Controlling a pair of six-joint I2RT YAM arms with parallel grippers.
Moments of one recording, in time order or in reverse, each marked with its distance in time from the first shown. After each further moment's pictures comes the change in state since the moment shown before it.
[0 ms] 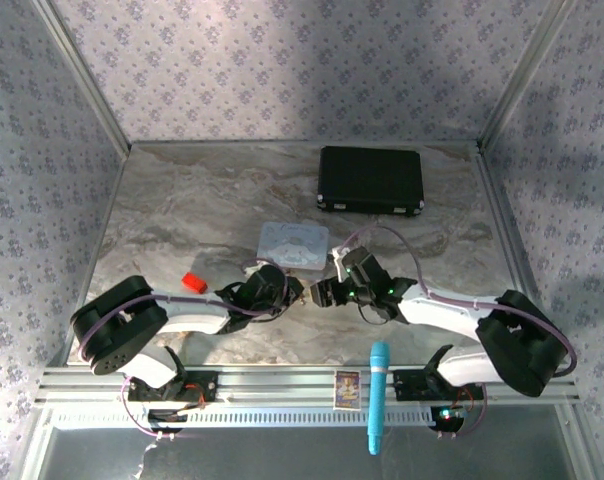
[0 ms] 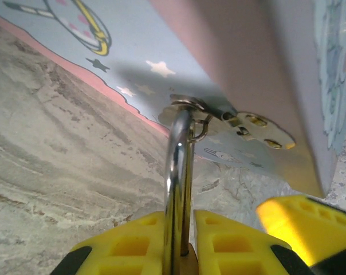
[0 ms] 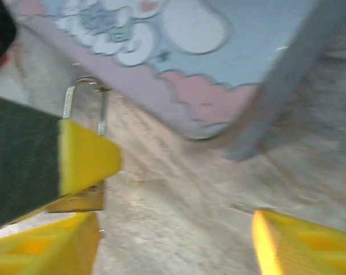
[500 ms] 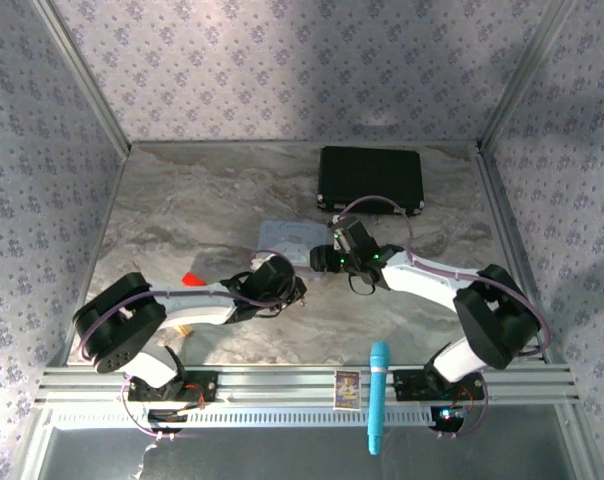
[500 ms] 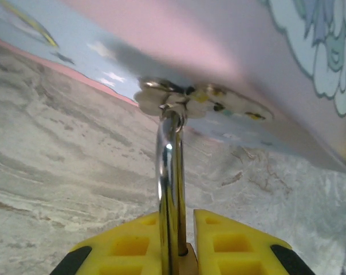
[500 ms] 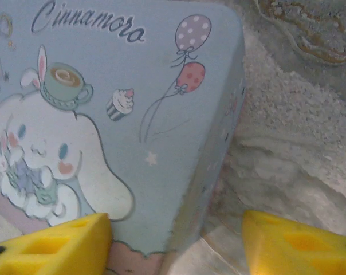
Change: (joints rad) left arm 0.016 0.015 0.139 -0.264 0.028 0.179; right arm -0.080 0.210 0.302 -0.162 0.094 0.095
